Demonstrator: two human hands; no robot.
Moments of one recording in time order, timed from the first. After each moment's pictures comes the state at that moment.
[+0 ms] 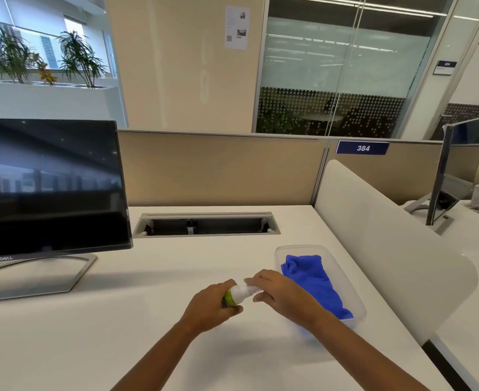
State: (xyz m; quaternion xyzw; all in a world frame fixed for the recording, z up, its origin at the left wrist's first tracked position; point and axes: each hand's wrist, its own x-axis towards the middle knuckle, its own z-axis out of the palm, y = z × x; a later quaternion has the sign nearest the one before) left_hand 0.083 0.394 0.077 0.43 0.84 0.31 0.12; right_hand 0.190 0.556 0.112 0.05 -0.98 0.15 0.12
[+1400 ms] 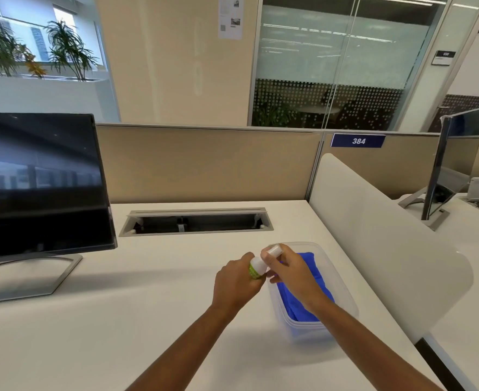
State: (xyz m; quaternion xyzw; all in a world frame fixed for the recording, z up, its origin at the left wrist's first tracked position) left_hand 0.112 0.472 0.113 0.37 0.86 0.35 0.00; right_hand 0.191 0.570 0.144 -0.22 -0.78 0.56 0.18
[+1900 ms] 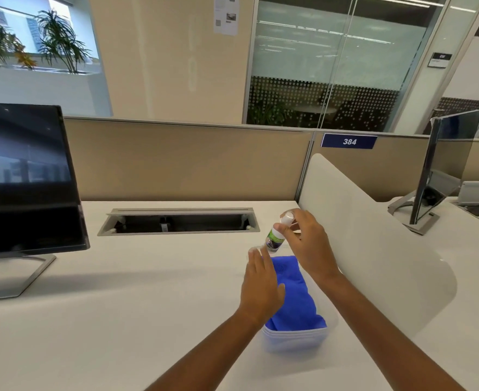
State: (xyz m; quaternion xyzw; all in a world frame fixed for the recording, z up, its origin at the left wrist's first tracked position) left_hand 0.155 0.554 0.105 0.39 0.88 0.26 0.09; right_hand 0.194 0.647 0.181 -0.17 -0.87 0.27 0.37
